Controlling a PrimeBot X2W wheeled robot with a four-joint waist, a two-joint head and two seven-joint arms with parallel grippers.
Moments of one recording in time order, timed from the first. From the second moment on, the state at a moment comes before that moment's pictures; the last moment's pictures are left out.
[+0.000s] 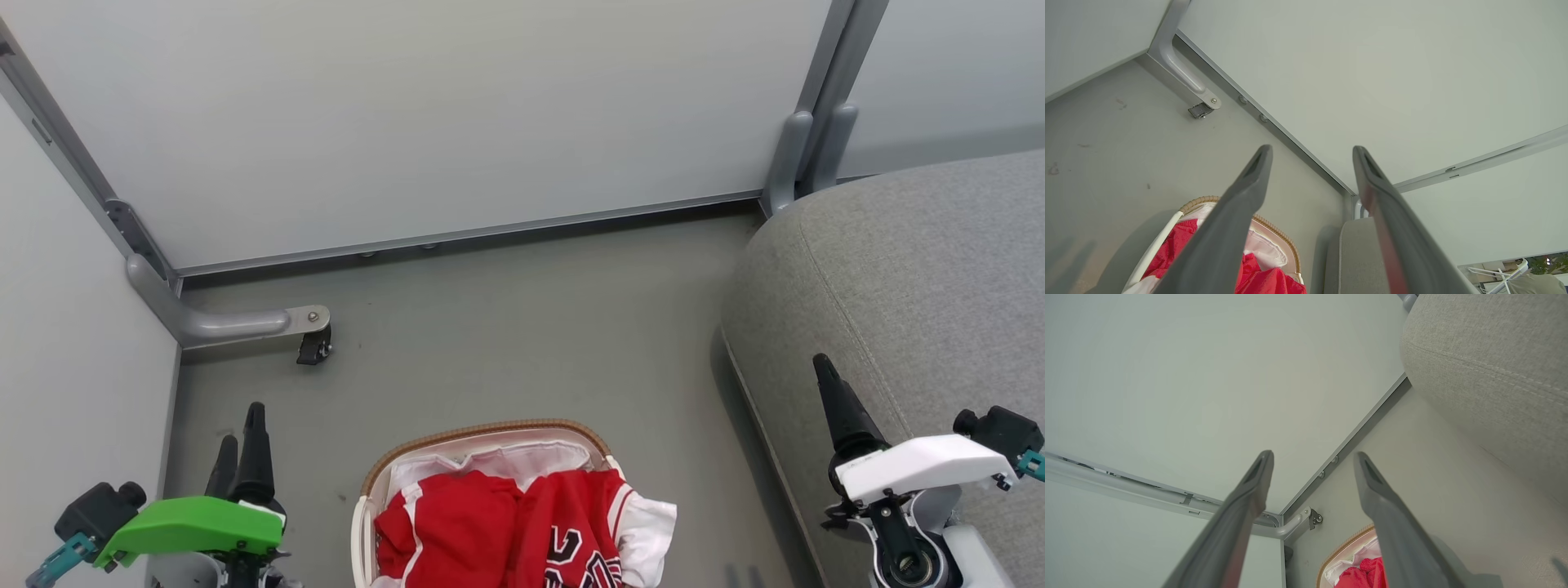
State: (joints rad) left arm -0.08 0.06 0.04 0.34 -1.00 -0.11 -0.02; right arm -0.14 -0.09 0.01 0.30 1.10 0.13 -0.02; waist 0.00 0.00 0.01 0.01
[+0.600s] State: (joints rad) left arm -0.10 0.09 -0.06 0.37 -0.73 -0.07 -0.09; right arm -0.16 -0.10 0.06 0.34 0.82 0.13 -0.09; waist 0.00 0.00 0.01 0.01
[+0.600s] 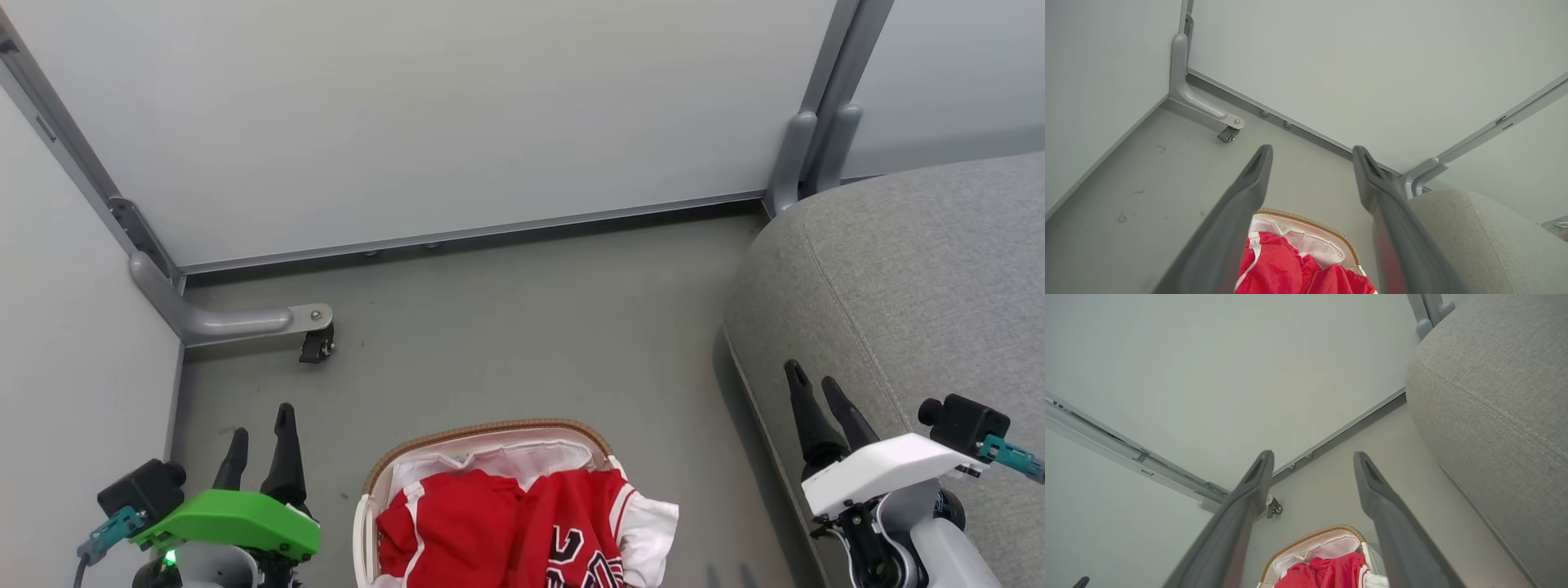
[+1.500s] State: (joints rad) left arm -0.10 0.11 -0.13 0.34 -0.46 0.00 -0.16; right arm -0.18 -0.09 0.05 0.37 0.47 0.13 -0.16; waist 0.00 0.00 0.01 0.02
